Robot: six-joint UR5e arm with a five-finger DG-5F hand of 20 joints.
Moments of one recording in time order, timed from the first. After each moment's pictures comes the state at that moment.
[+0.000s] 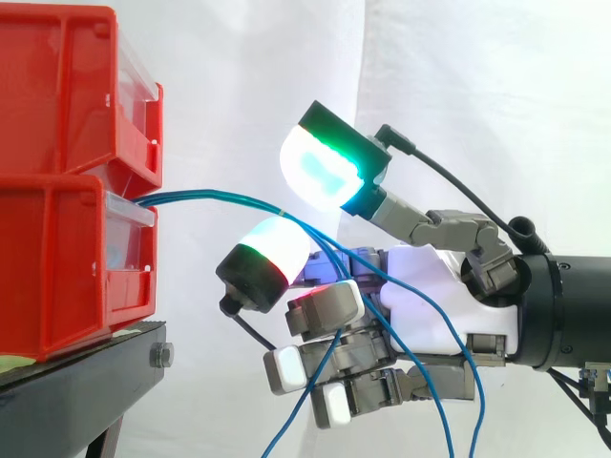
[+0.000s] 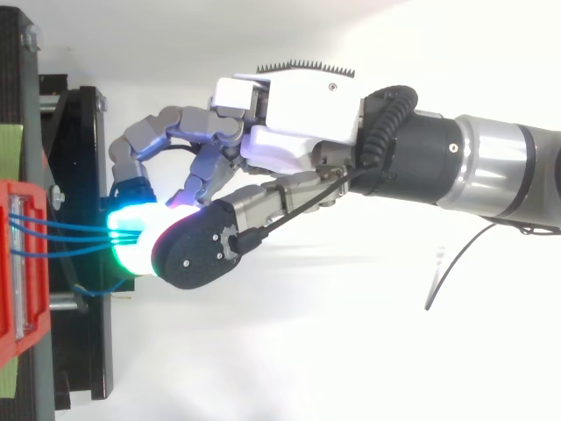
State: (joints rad) arm 0.11 -2.37 -1.18 -2.68 -1.36 0.10
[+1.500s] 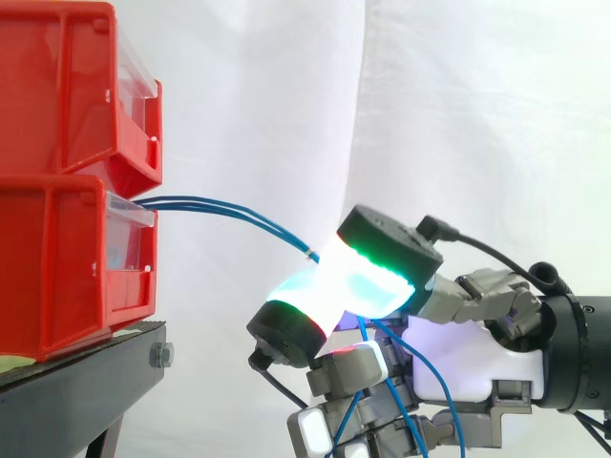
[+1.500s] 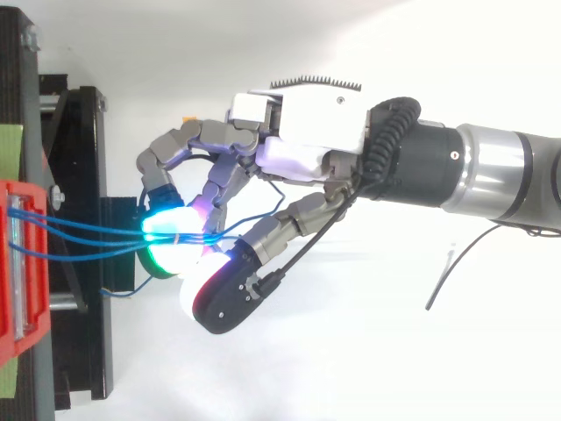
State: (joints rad) arm 0.11 -2.37 -1.24 -2.64 -1.36 0.11
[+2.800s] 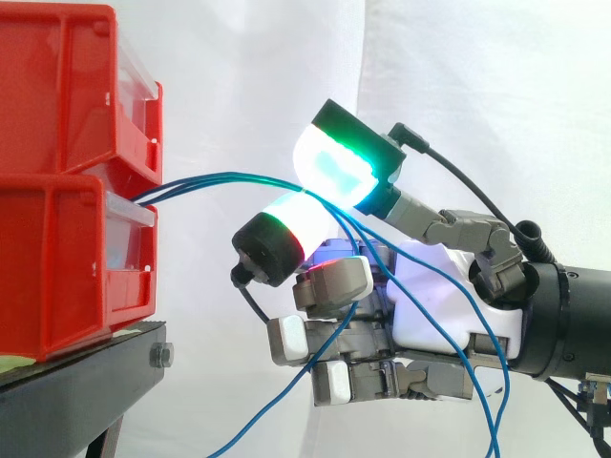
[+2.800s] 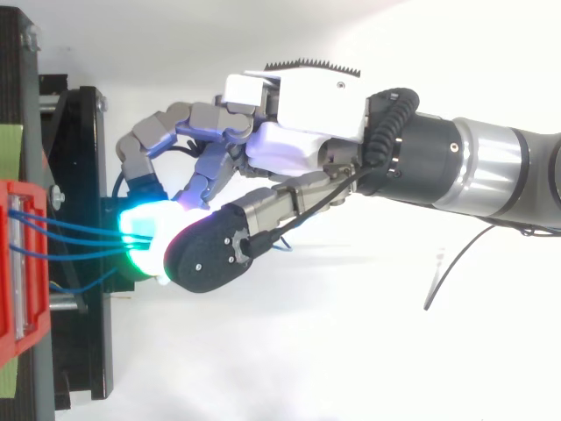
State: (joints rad) arm 0.11 -2.37 -1.24 -2.52 -1.36 0.15
